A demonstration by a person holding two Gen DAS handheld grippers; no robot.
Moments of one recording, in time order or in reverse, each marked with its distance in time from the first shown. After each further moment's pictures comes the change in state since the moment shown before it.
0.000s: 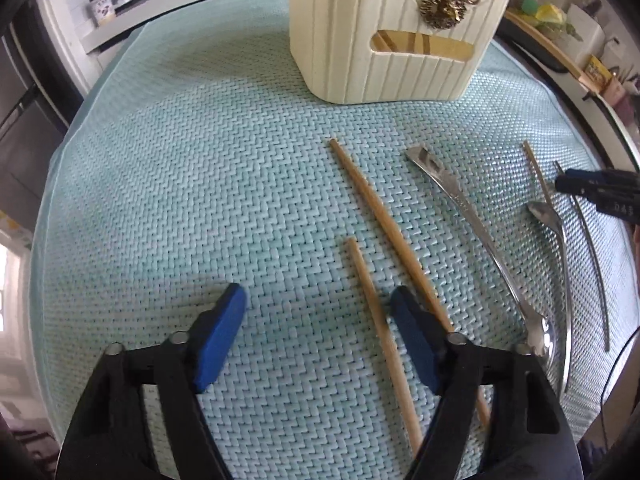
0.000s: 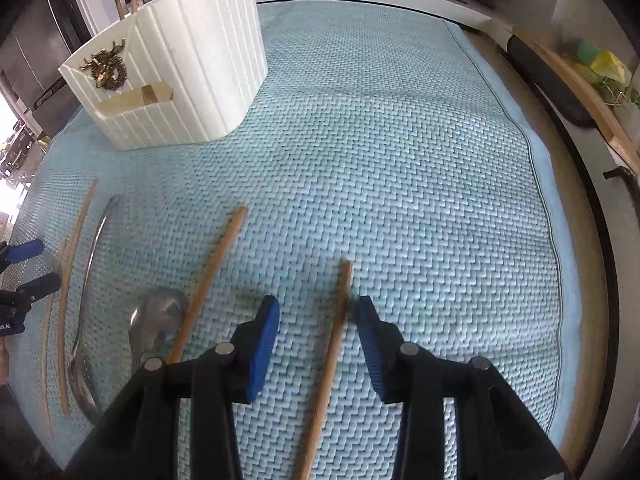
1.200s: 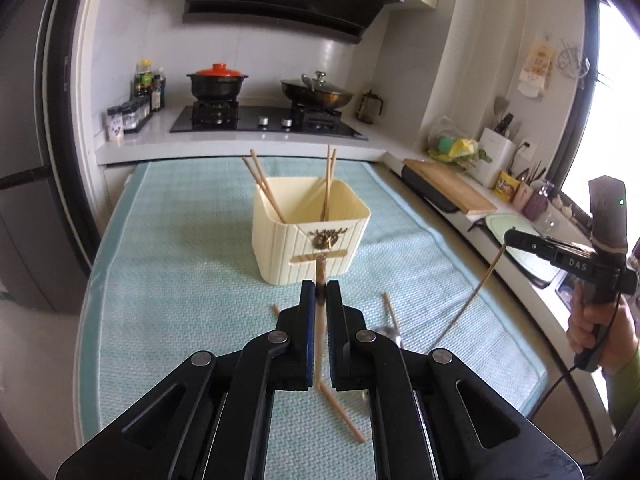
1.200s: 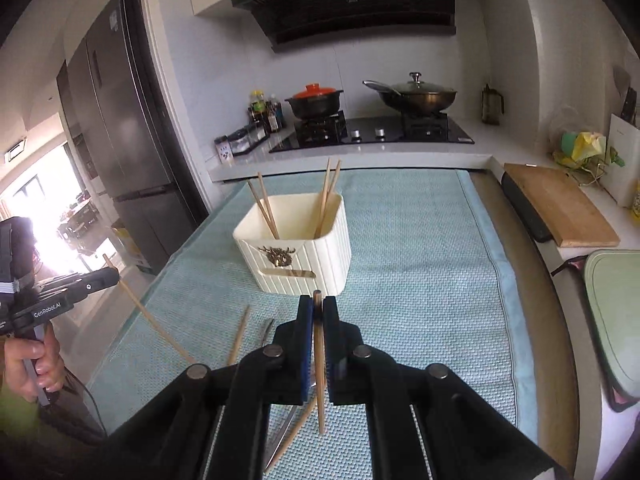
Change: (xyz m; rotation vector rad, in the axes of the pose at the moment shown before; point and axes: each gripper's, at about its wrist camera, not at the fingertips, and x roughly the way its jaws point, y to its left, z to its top) left arm -0.205 0.004 -0.005 -0.044 -0.521 -0.215; right arm -0.220 0.014 -0.033 -0.003 -0.528 0.212
